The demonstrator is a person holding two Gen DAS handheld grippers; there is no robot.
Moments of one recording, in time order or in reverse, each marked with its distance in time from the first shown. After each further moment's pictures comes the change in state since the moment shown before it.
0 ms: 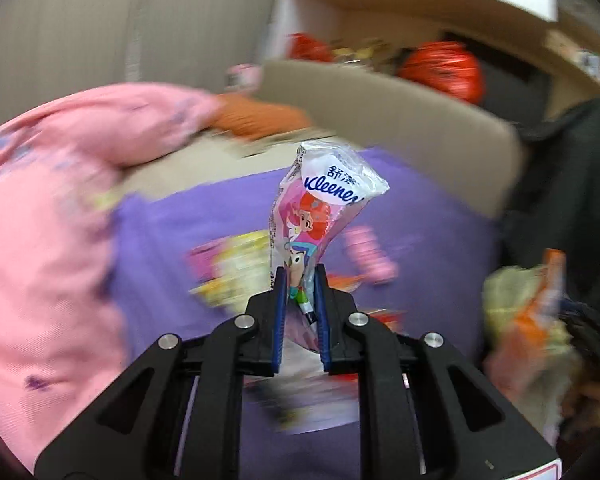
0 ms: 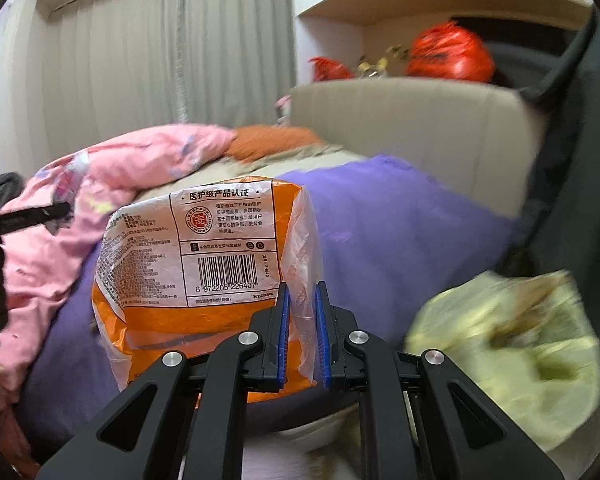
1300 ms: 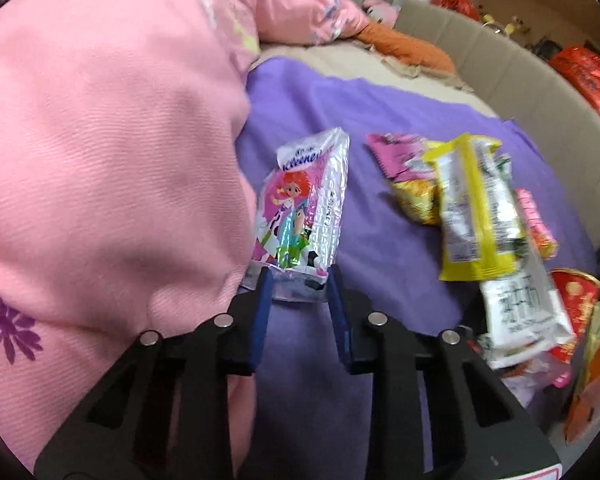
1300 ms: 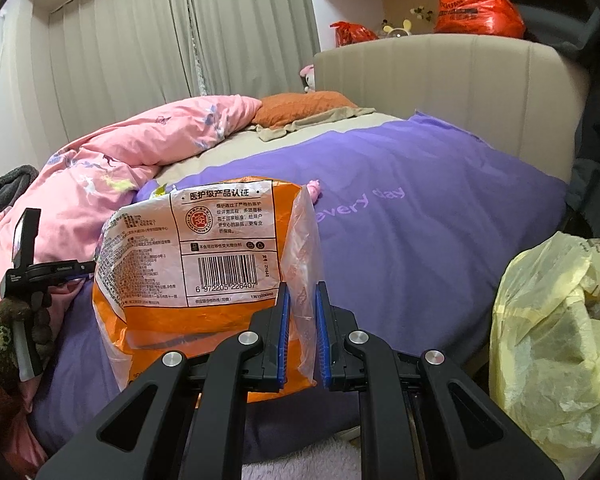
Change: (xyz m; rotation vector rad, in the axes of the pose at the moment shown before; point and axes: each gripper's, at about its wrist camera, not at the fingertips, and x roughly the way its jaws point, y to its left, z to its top) left arm 0.057 0.156 -0.102 -0.338 0.219 0.371; right arm 0.066 0.038 -0.024 0.047 0.121 0.158
